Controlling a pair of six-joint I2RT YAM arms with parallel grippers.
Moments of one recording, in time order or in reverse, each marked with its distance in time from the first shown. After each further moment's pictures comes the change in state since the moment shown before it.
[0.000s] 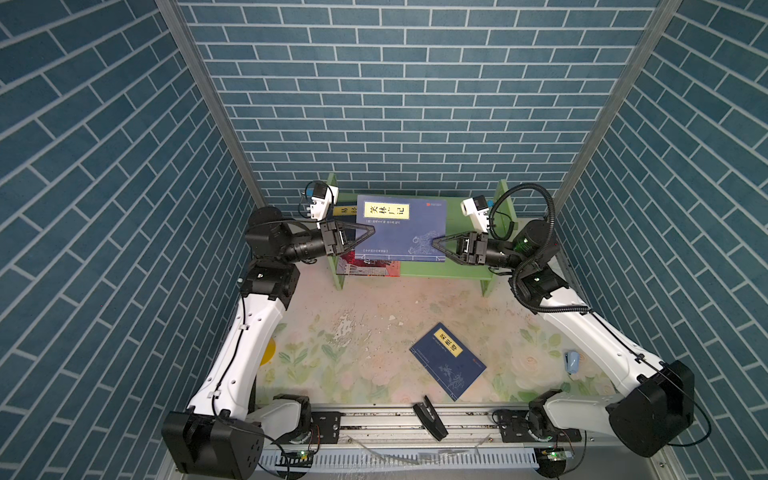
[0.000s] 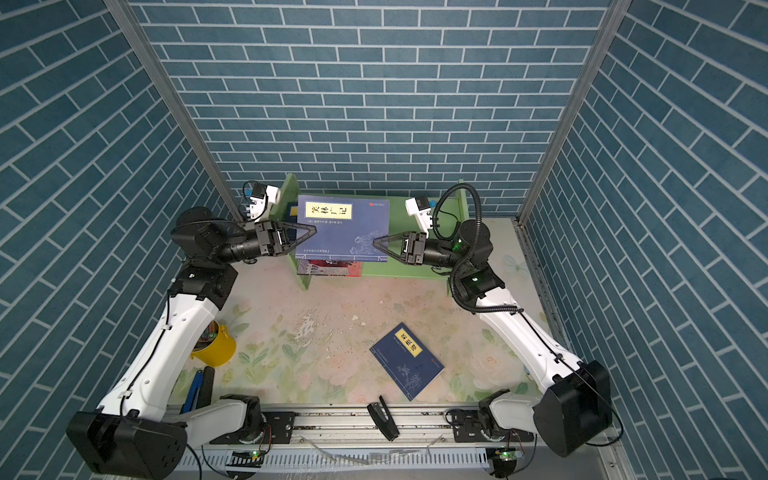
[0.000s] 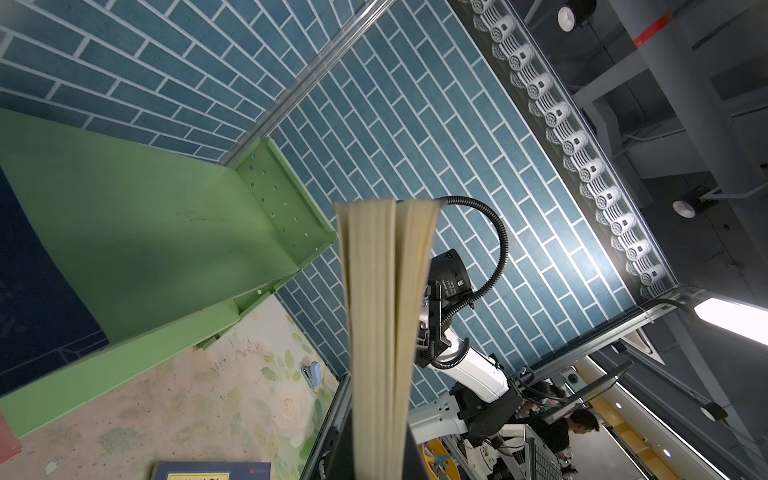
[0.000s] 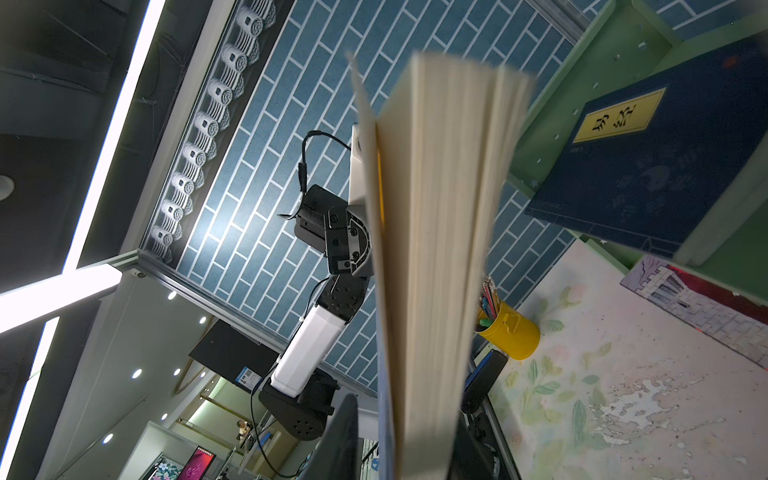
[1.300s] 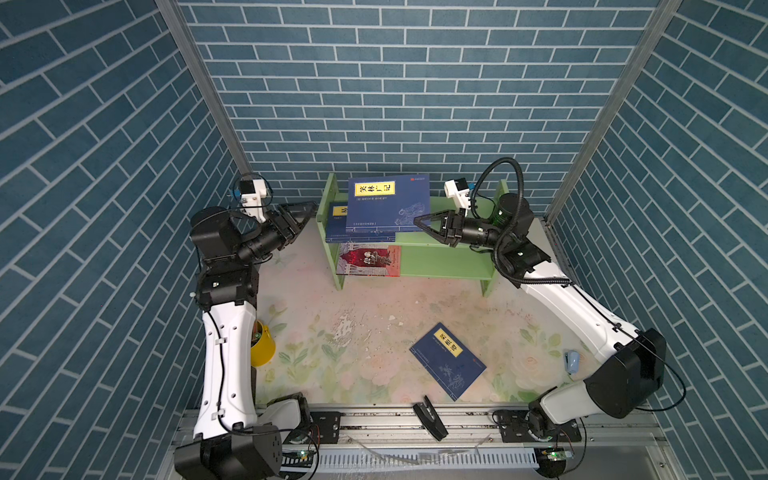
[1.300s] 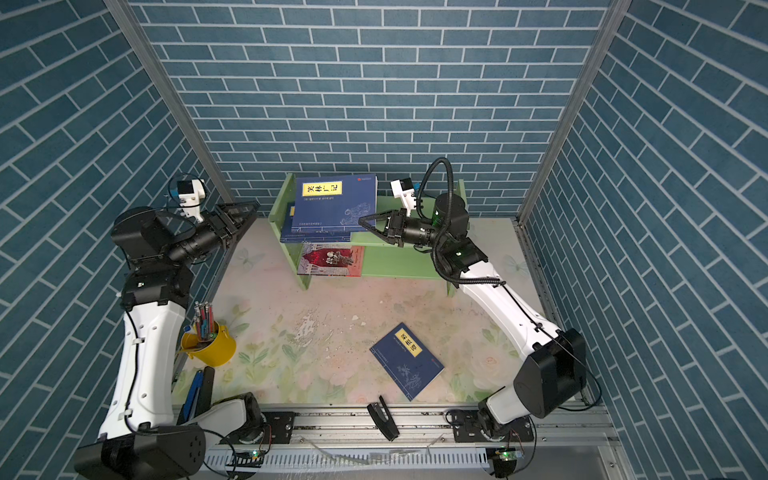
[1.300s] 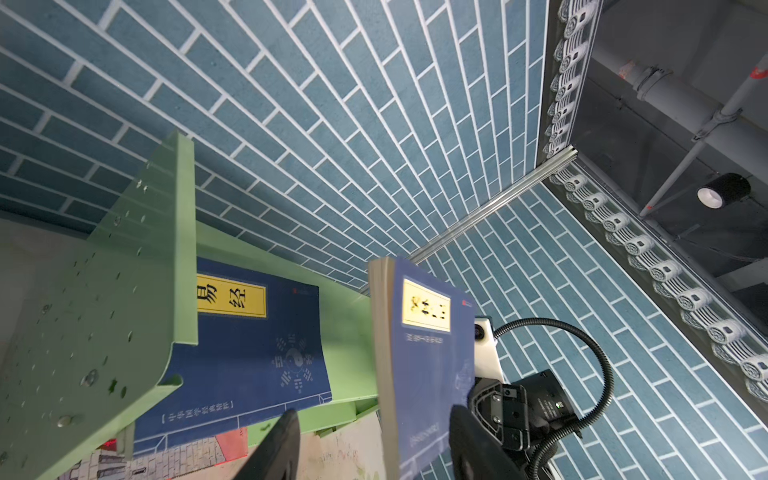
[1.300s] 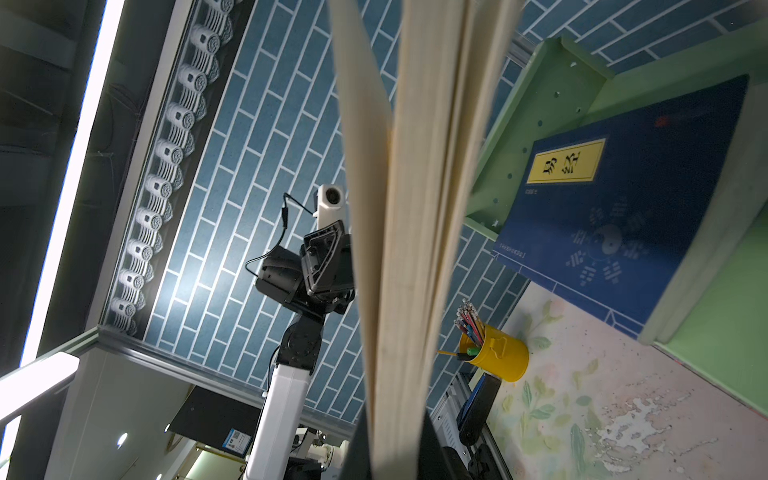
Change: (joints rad) left arm 0.354 -0.053 0.098 -0.295 -0.212 0.121; right arm 0.038 0.220 0.303 -0.259 0.135 -0.047
